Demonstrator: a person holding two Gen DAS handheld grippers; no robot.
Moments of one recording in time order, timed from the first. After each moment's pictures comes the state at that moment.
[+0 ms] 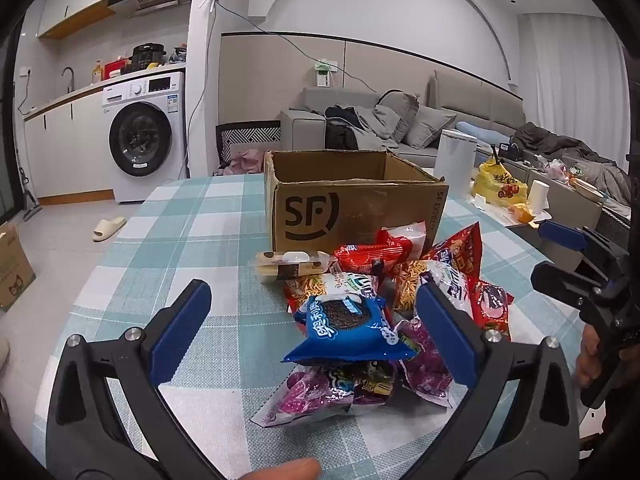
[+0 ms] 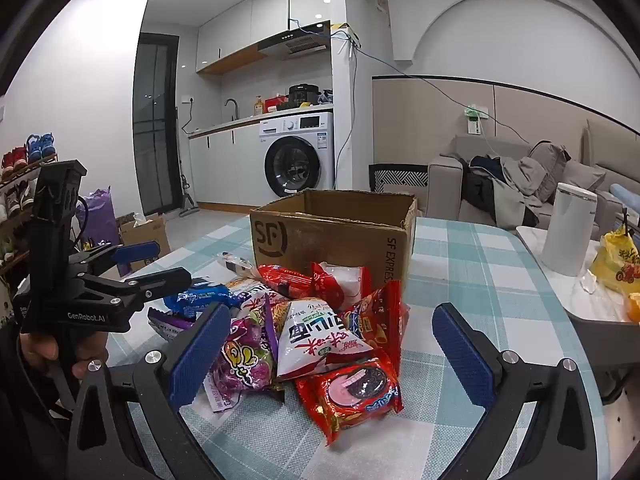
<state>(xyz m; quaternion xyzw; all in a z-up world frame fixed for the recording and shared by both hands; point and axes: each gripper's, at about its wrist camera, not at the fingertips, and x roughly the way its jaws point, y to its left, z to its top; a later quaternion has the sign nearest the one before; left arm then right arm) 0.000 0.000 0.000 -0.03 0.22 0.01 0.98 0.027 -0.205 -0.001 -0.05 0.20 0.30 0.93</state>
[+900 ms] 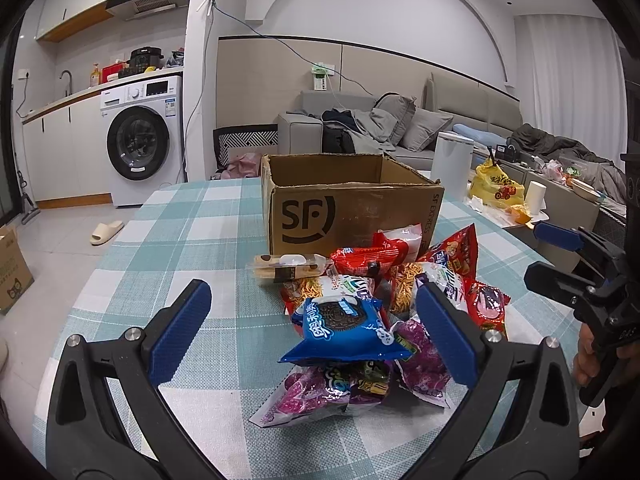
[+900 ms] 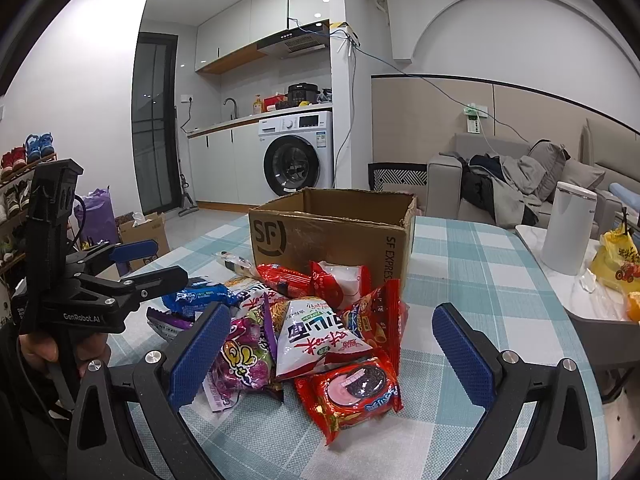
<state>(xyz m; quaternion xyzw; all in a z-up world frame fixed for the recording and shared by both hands) -0.002 -0.002 0.001 -0.03 0.21 0.00 0.98 0.028 -0.205 -0.001 -0.05 0.20 0.30 0.93</state>
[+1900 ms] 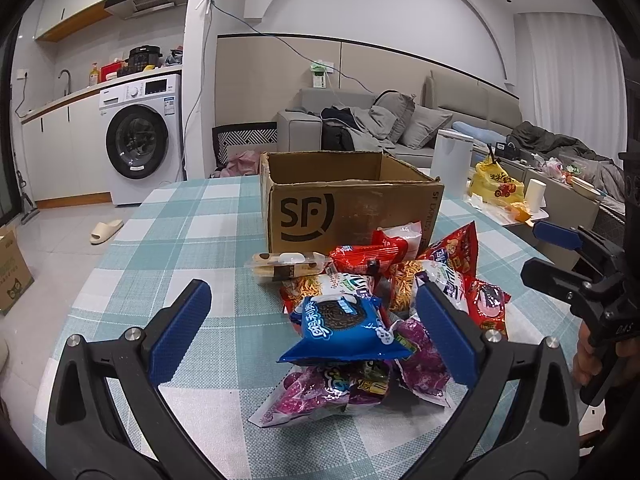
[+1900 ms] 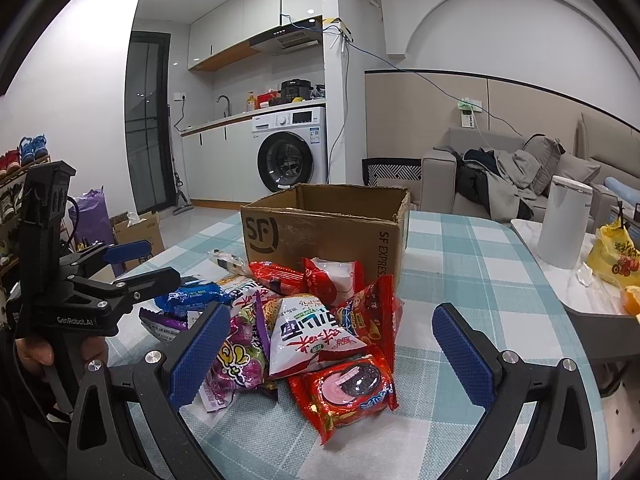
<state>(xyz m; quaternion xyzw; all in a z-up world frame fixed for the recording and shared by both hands) -0.001 -0.001 0.000 -0.03 0.22 0.00 0.98 0.024 -0.206 -0.001 -0.05 0.21 0.29 0.93</state>
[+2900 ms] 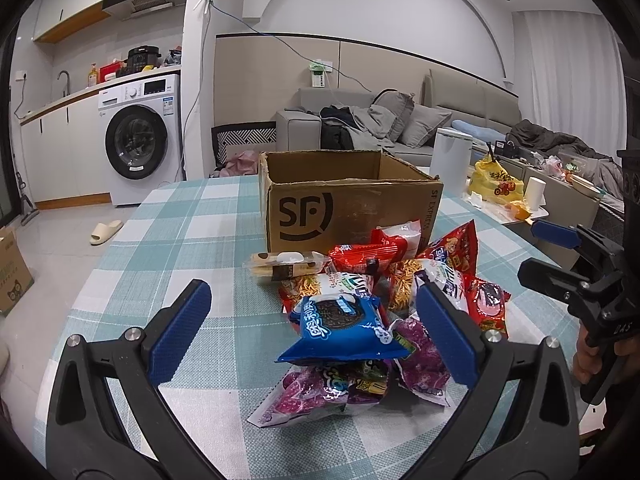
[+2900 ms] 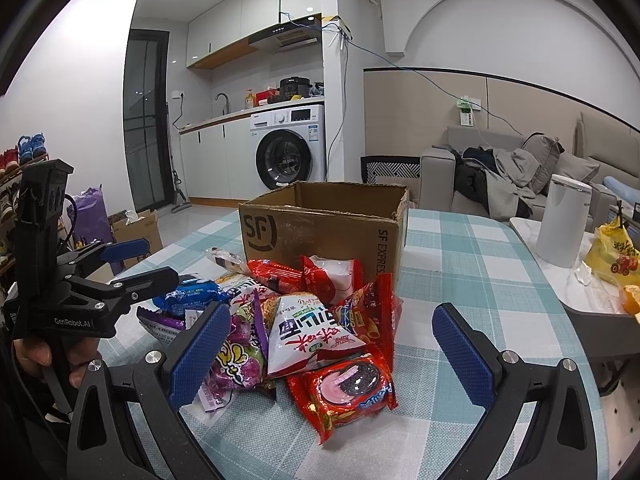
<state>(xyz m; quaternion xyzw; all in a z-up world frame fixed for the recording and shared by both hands) 0.000 -0.004 0.000 -0.03 0.22 0.00 0.98 0.033 -0.206 -0.002 -0.05 0.22 0.29 0.93</state>
